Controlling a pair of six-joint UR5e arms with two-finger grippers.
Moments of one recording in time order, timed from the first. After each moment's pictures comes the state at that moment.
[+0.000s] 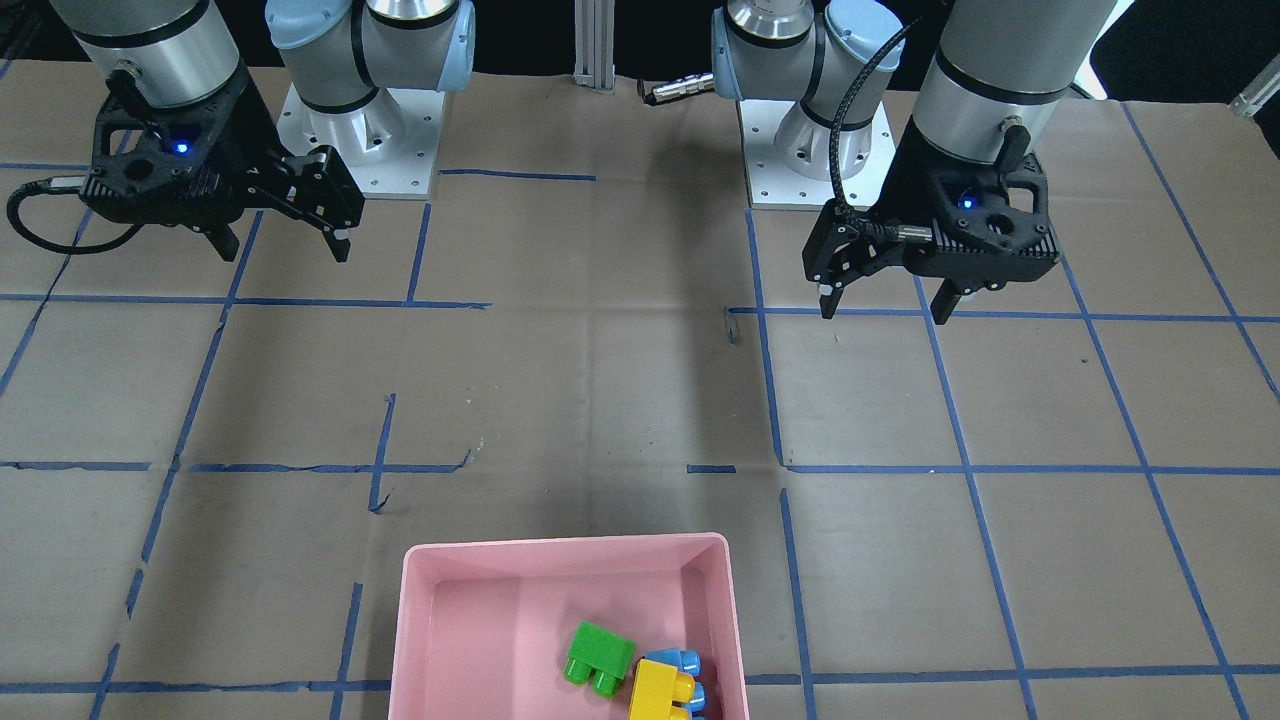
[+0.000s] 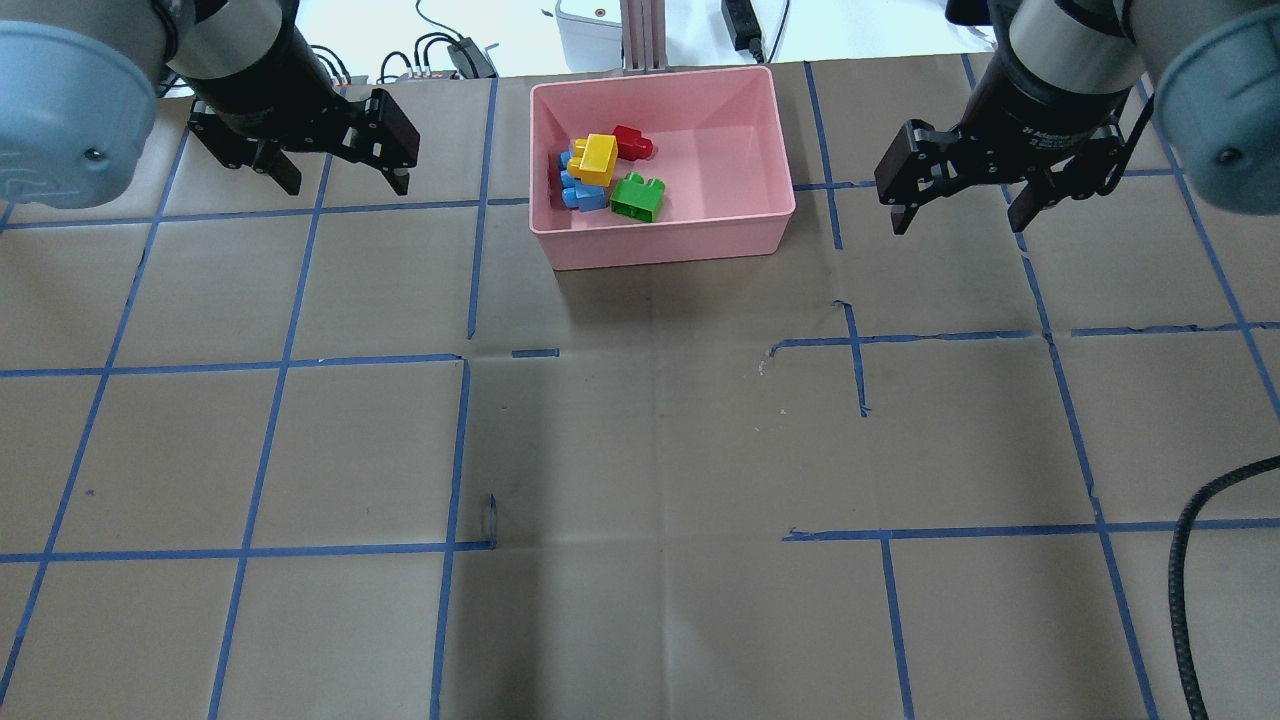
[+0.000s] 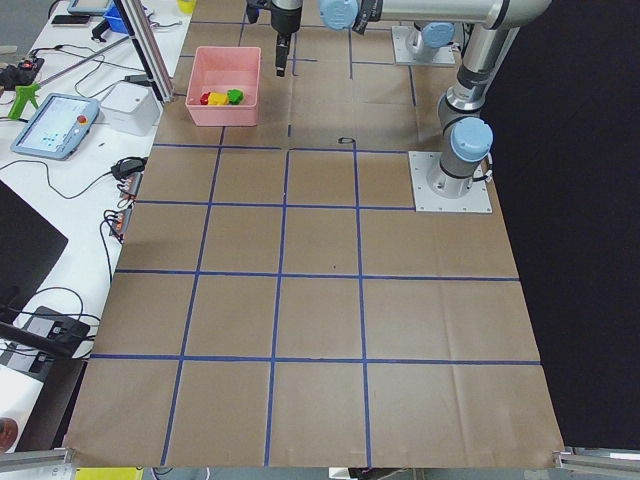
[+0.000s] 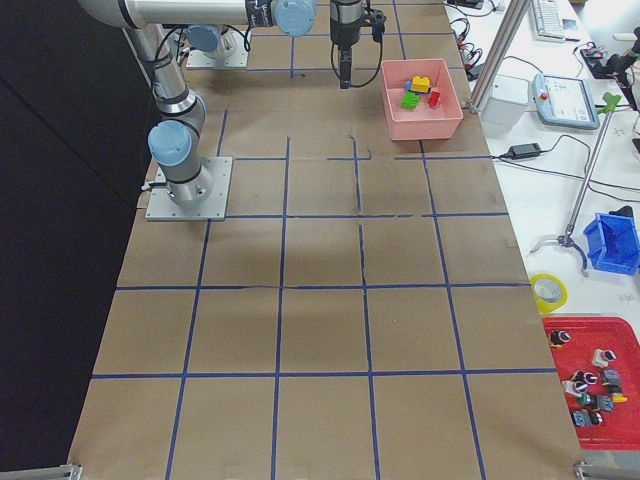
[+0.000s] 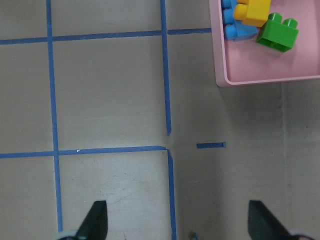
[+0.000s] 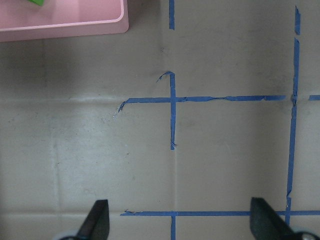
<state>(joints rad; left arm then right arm) -1.57 -1.63 -1.52 -1.44 1.57 0.05 1.54 -1.60 1.60 -1.61 -1.54 -0.02</state>
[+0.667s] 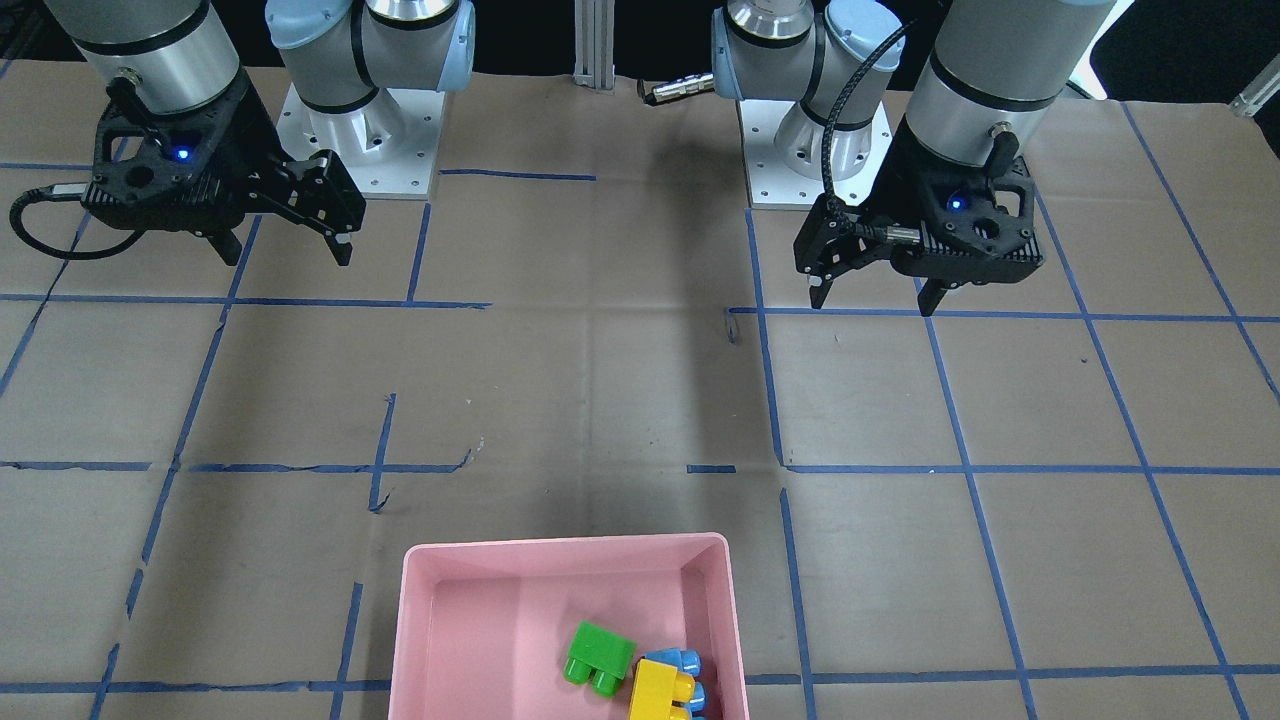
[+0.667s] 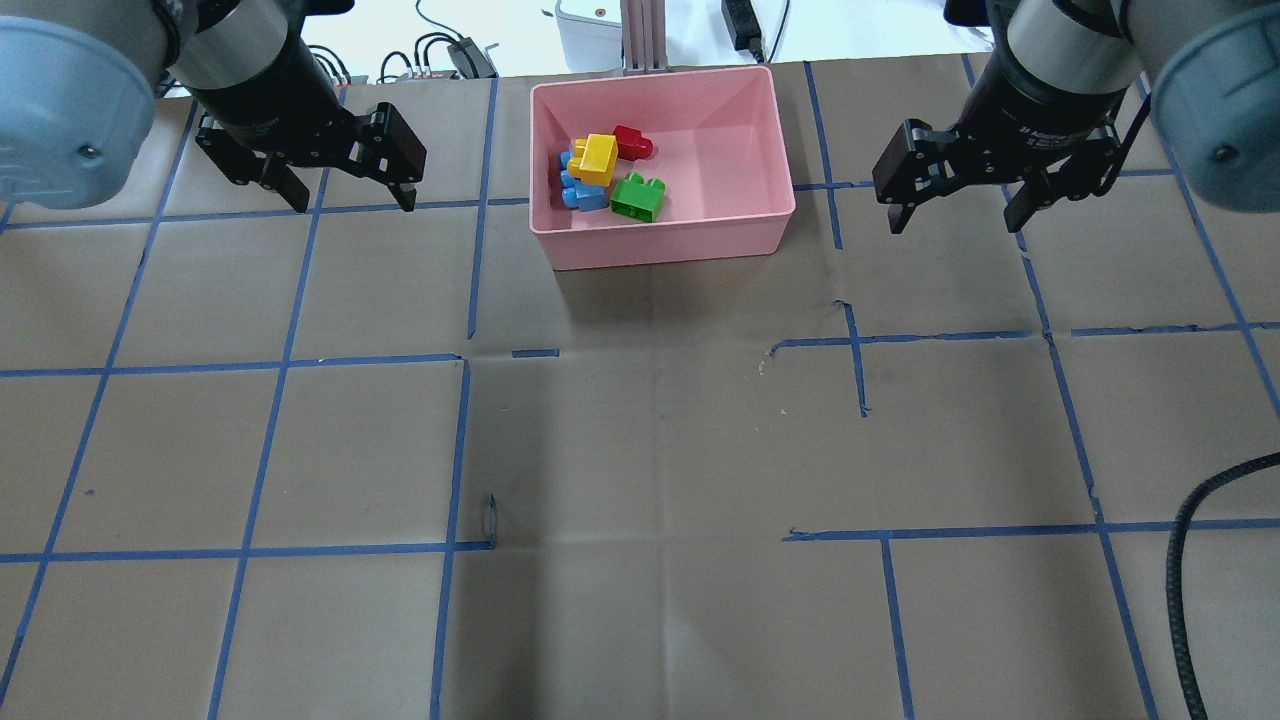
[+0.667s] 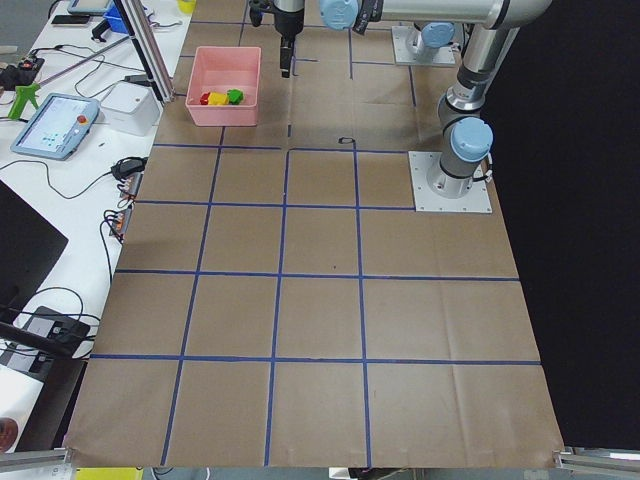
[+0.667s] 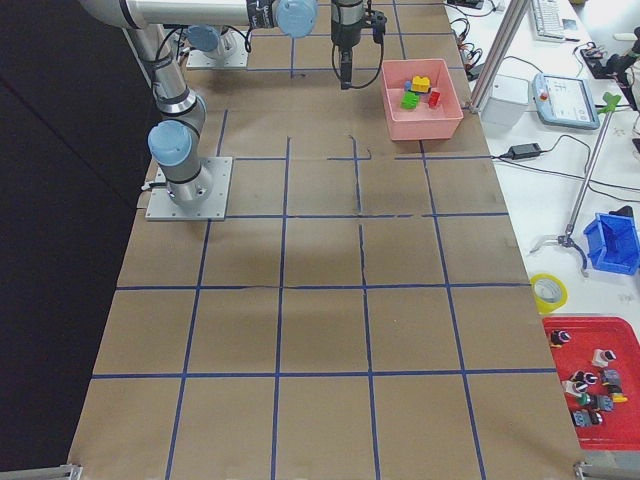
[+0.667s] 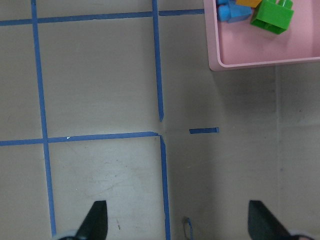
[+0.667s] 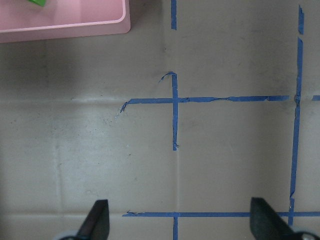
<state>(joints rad) -1.57 -1.63 -1.52 -1.48 1.56 0.05 1.54 -1.60 1.60 -1.61 -1.53 -0.01</state>
